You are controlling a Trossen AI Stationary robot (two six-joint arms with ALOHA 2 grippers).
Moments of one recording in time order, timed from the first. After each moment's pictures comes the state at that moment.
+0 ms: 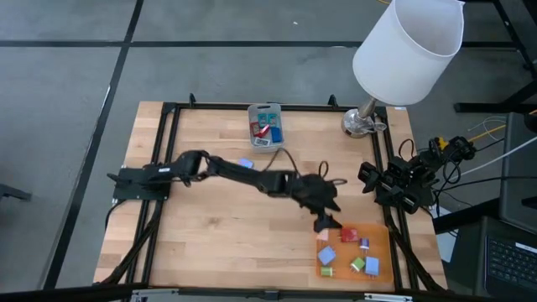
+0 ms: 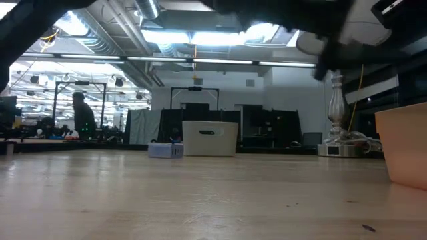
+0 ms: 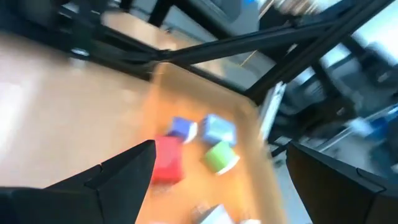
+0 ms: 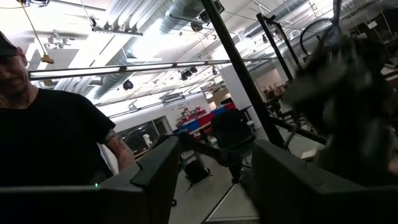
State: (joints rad) left arm -0.13 2.35 1.98 0.02 0.26 -0.54; right arm 0.52 0.12 0.18 0.33 -0.02 0.49
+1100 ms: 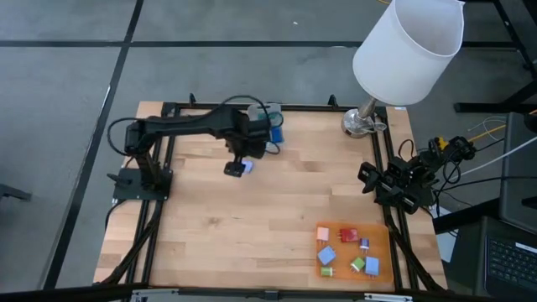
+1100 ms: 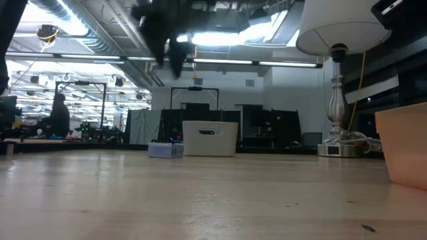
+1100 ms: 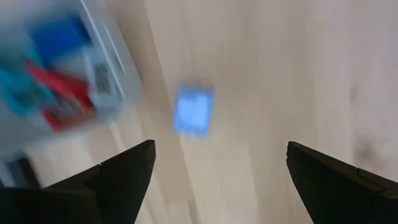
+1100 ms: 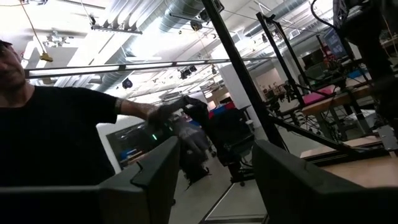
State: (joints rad) left arm 0.18 1.78 1.73 -1.36 -0.02 0.38; right arm 0.52 0.12 0.18 0.32 -0.02 0.49
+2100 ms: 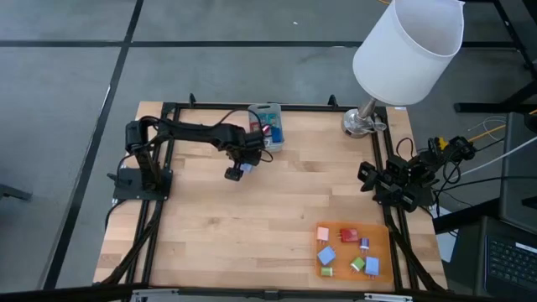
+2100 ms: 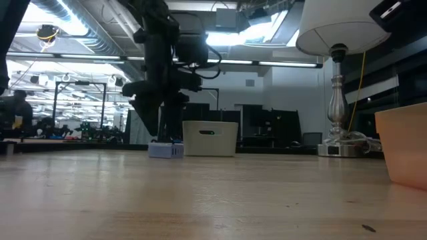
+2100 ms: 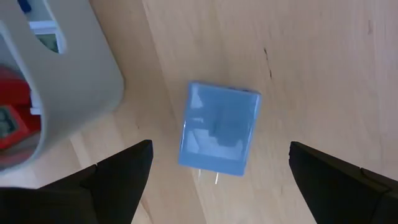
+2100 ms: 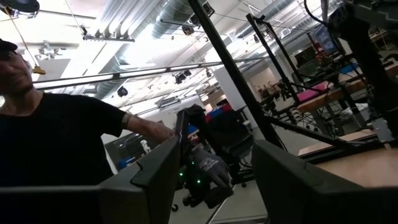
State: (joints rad) left arm 0.25 1.78 1.22 -0.83 -0.05 0.49; right arm 0.52 0.12 0.18 0.32 0.02 0.54
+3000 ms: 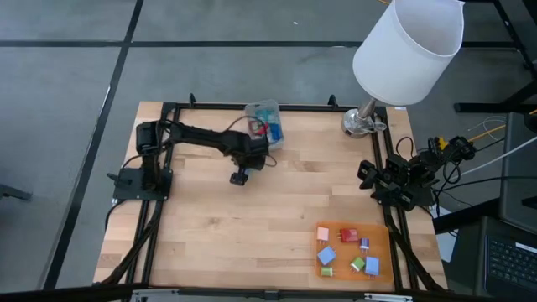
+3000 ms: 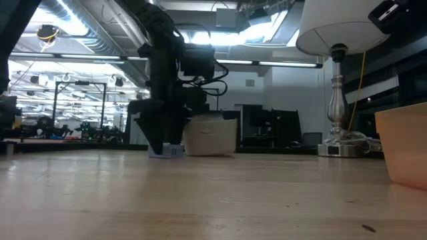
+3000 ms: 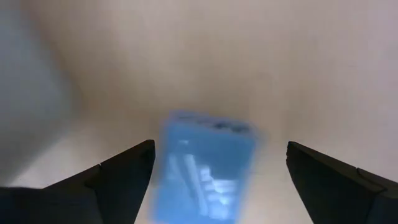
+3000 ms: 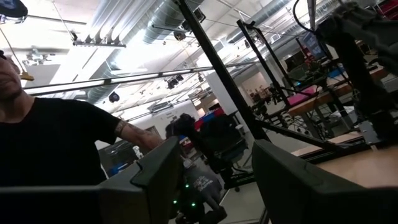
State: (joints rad) left arm 0.21 1.91 1.19 -0.73 -0.01 0.43; right arm 0.52 0.12 0.18 0.32 0.06 0.54
